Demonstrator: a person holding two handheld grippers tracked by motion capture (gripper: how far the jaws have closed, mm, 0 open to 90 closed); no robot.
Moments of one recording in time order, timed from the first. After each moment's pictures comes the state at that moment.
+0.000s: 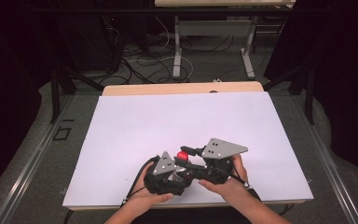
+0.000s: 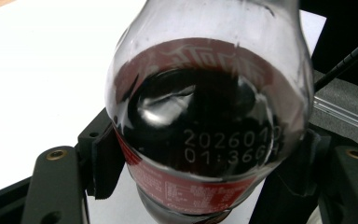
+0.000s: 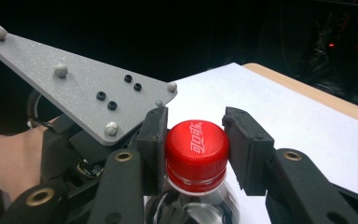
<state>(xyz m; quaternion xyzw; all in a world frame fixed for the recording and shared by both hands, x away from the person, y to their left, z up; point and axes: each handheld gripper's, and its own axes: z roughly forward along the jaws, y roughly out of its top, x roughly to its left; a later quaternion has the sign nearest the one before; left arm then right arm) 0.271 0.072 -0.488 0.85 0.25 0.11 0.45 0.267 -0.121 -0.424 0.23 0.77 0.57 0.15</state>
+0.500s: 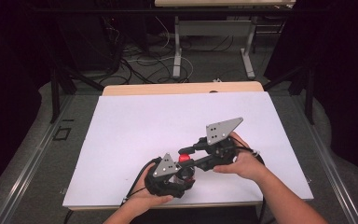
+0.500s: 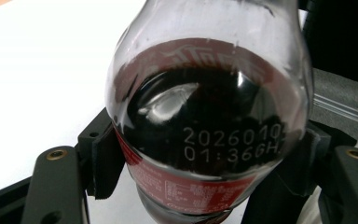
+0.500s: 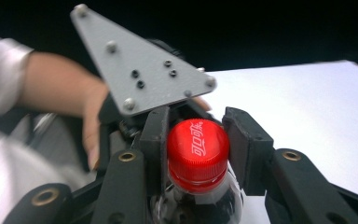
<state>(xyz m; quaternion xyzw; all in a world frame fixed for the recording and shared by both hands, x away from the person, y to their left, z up) 0.269 0.071 -0.489 0.86 0.21 0.09 0.46 0.324 -0.137 -0.412 0.02 0.83 0.55 -0.03</state>
